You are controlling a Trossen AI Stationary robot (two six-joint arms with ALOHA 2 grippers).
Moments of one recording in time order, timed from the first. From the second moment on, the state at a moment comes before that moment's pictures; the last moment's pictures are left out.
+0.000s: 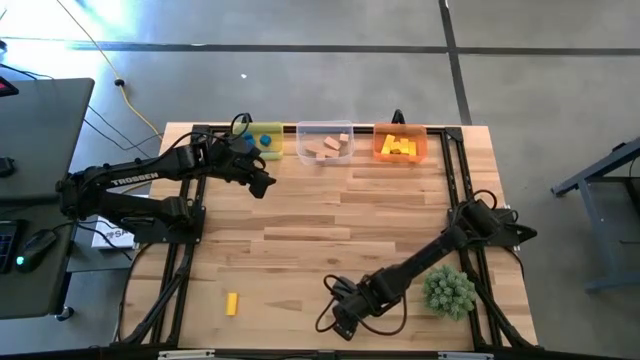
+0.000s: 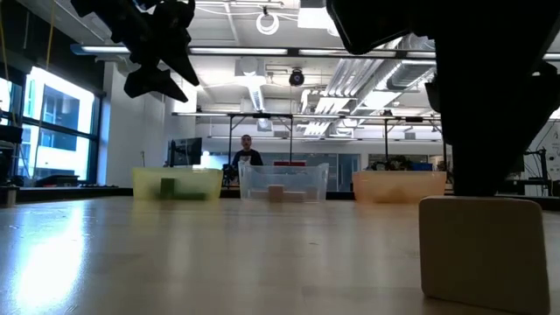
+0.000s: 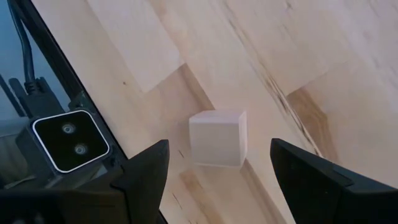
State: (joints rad) left arm 0.48 1.02 0.82 -0.58 0.08 -0.55; right arm 0.58 2.06 1.51 -0.60 -0.01 1.20
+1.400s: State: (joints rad) left arm 0.48 1.02 0.82 -0.58 0.08 -0.57; right arm 0.57 2.13 1.51 -0.59 0.04 1.14
